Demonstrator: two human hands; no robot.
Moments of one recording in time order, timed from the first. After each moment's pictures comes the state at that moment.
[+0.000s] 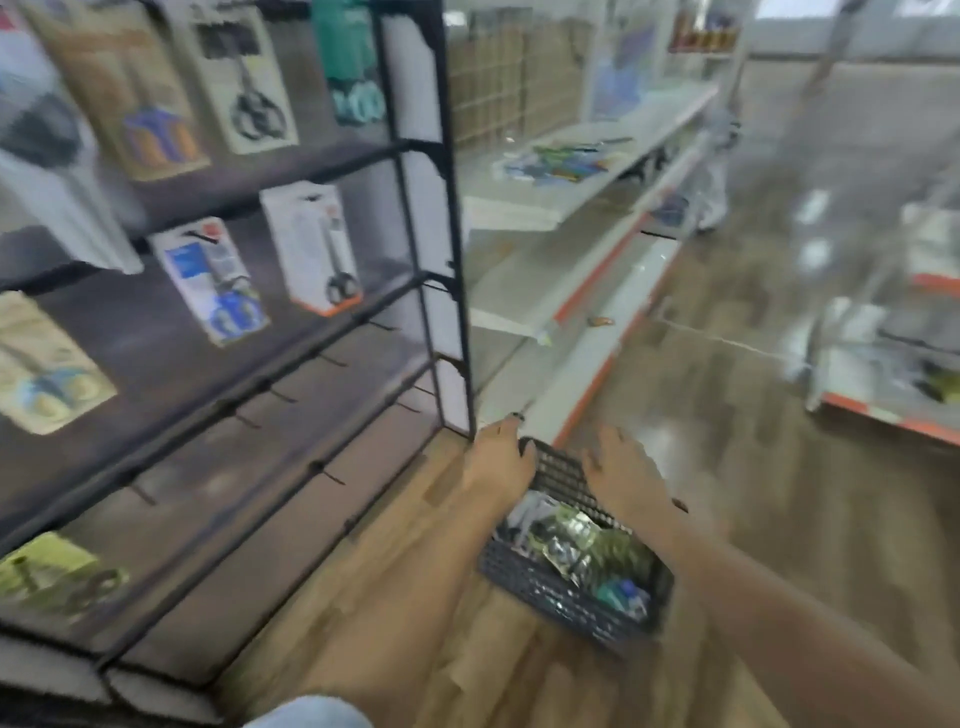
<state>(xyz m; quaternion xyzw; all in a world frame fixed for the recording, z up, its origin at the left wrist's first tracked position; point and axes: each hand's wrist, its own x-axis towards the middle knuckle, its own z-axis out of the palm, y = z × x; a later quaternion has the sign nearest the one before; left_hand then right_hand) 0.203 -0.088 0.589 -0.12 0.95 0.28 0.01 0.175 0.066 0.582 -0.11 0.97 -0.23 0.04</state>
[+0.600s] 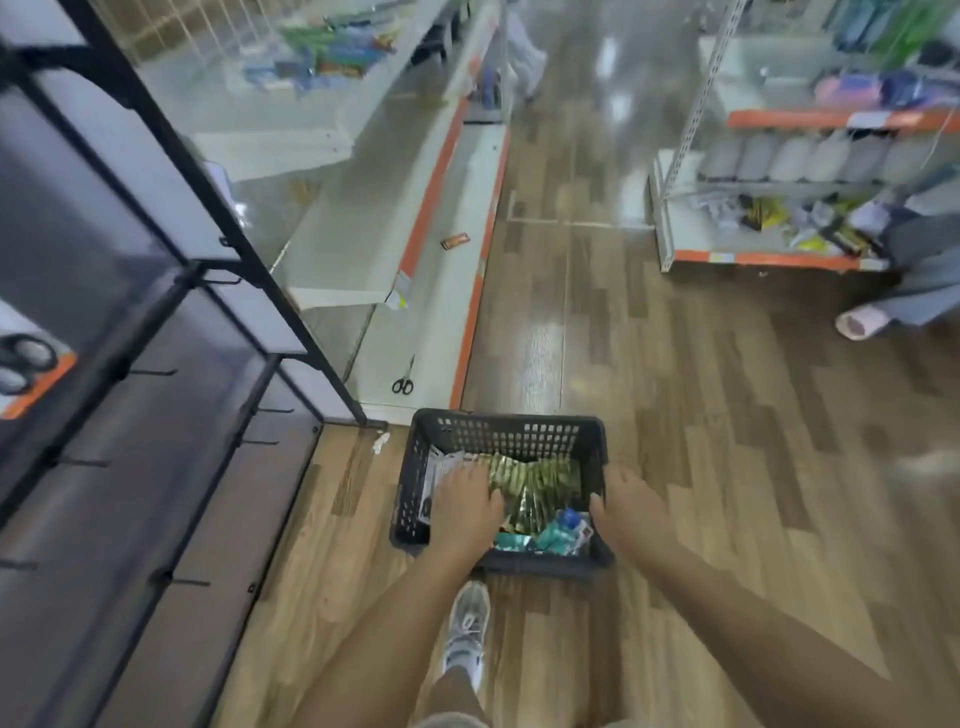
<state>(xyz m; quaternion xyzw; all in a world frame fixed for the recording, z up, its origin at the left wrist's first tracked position) 0.084 -0.048 0.448 0.08 0.96 0.19 0.16 0.128 0.144 0.456 0.13 0.96 -0.17 0.15</state>
